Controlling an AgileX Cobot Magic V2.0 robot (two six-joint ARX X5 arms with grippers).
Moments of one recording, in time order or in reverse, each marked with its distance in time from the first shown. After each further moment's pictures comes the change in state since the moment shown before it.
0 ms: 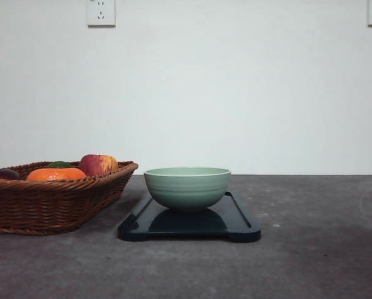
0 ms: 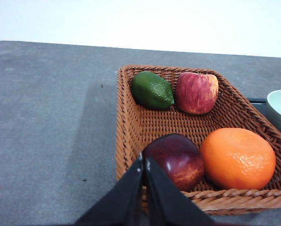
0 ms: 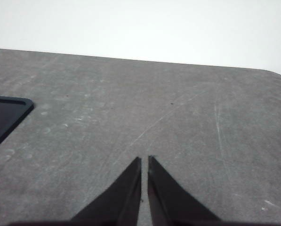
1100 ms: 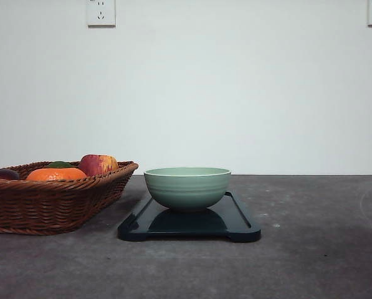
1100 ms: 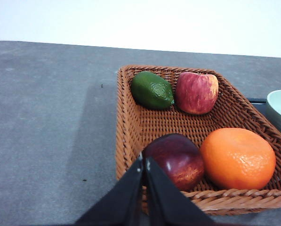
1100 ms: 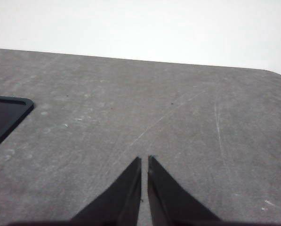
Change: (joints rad) left_arx 0.000 0.000 0.000 0.000 0.000 0.000; right_arx 0.000 0.000 0.000 0.000 0.000 0.000
